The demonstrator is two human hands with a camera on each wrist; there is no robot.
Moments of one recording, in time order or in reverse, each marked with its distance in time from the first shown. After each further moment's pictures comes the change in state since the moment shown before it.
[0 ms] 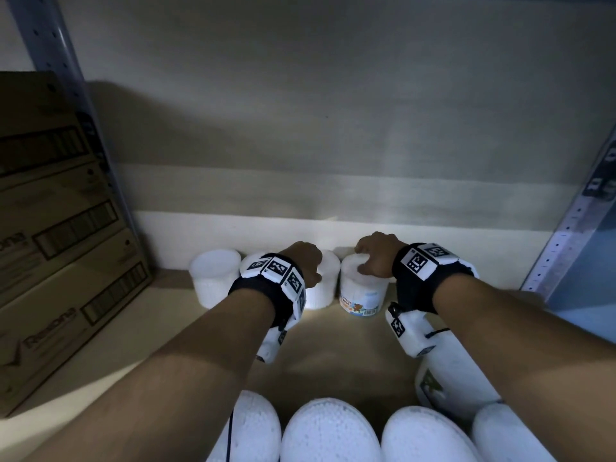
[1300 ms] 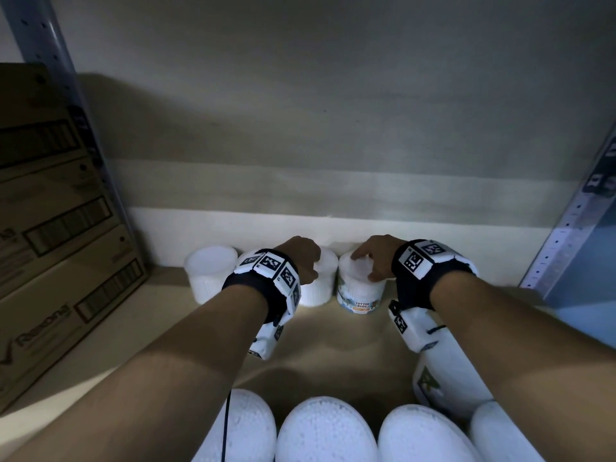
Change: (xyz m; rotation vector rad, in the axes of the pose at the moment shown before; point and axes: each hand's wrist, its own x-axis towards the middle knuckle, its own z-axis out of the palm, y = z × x) left_hand 0.008 -0.009 0.007 -0.114 0.030 0.009; right_hand 0.008 0.014 0.002 -0.006 -0.121 -0.082
